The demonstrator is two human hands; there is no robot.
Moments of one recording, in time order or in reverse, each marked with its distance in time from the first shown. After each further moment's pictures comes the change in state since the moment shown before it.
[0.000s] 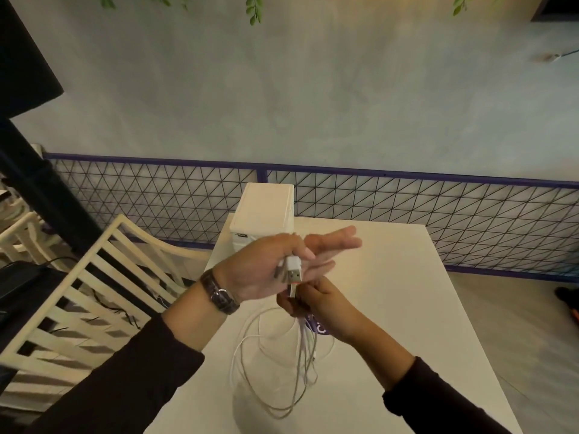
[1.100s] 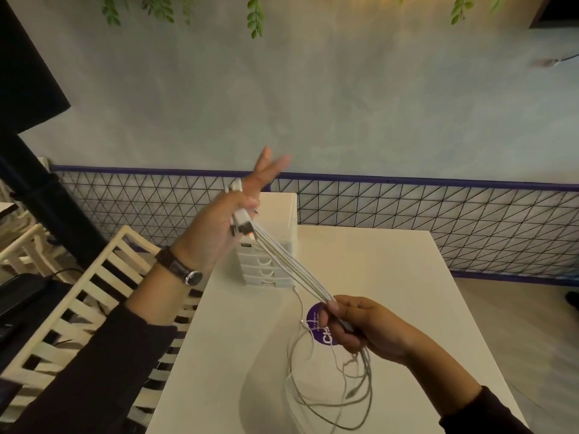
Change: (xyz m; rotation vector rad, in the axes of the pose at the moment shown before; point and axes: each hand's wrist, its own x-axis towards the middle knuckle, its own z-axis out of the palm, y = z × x) left_hand -0.023 0.055 -0.028 0.416 0.427 0.426; right_hand -0.035 -0.014 -0.046 0.279 -0.260 0.286
